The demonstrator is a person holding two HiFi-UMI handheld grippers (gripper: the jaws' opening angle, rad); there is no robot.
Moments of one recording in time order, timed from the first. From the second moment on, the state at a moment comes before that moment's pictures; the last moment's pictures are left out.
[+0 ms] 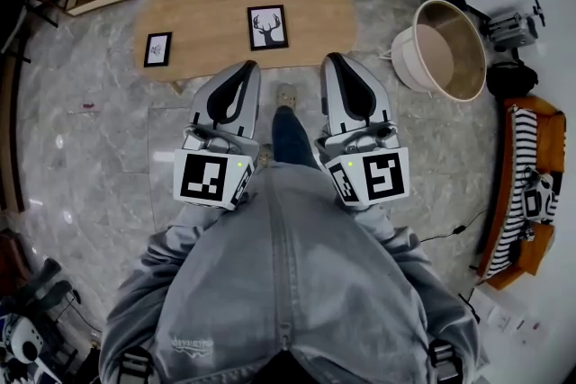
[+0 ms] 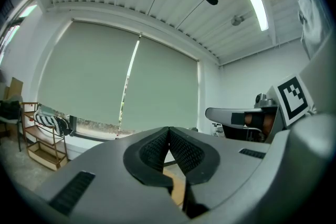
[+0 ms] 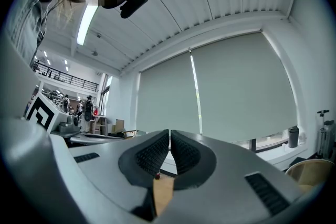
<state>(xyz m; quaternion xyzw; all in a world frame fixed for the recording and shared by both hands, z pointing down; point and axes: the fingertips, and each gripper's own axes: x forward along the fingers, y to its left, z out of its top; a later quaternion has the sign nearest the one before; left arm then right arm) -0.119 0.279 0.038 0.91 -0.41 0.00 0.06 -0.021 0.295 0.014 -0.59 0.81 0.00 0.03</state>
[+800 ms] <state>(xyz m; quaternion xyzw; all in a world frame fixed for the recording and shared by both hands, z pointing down) -0.041 0.026 0.056 0.88 -0.47 0.00 0.05 0.047 0.032 0.051 -0.53 0.85 -0.03 0.01</state>
